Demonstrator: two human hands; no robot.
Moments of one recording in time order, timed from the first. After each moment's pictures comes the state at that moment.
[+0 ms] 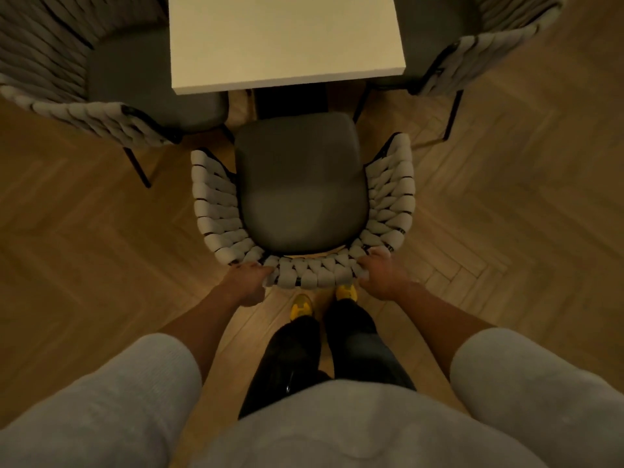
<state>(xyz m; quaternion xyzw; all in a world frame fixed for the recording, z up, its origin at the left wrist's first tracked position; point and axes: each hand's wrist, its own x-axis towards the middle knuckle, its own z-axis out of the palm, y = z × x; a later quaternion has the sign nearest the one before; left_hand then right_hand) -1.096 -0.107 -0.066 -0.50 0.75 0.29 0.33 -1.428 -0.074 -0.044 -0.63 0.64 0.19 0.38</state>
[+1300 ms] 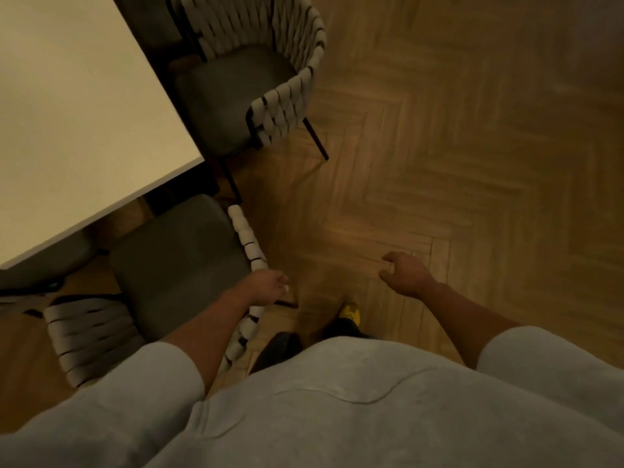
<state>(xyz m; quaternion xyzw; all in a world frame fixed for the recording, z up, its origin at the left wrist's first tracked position) -1.526 -0.202 -0.006 -0.39 0.77 0.36 0.34 -1.830 -0.028 -0.005 -0.39 0.81 0.00 0.43</state>
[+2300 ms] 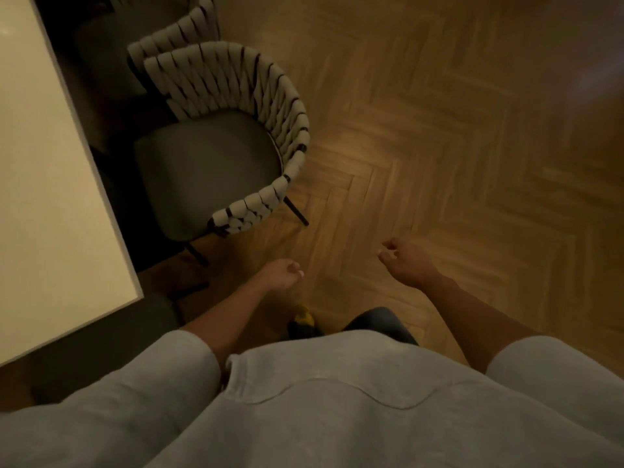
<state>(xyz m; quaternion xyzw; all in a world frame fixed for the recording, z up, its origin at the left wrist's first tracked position) -1.838 -0.512 -0.012 -0.50 0.67 0.50 0.22 -2.121 -0.379 0.017 -0.40 0.83 -0.04 0.39</state>
